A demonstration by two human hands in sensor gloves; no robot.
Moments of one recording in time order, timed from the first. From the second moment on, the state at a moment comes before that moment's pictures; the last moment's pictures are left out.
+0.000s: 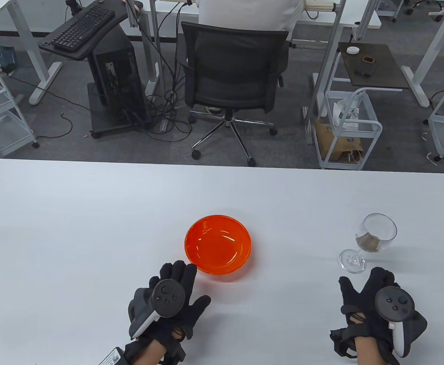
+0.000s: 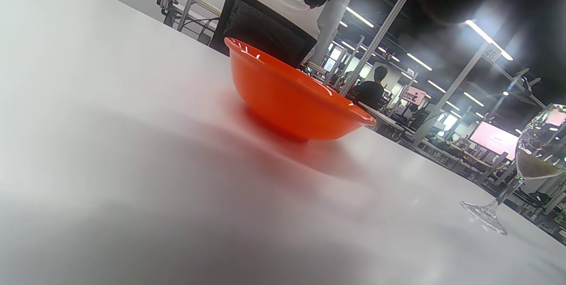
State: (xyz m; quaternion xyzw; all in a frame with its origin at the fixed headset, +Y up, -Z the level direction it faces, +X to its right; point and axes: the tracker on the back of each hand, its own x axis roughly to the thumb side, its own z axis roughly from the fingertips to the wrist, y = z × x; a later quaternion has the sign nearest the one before) left_hand -0.155 -0.717 -0.284 -0.05 -0.09 0.21 0.97; right_hand 0.321 -0.746 -0.272 -0.25 -0.10 0.89 0.37
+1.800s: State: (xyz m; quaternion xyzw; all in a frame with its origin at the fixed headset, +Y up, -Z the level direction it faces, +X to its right) left_hand -0.157 -0.726 -0.296 -0.08 -0.08 0.20 0.97; right_hand 0.373 -0.779 -0.361 -0.33 -0.09 0.78 0.53
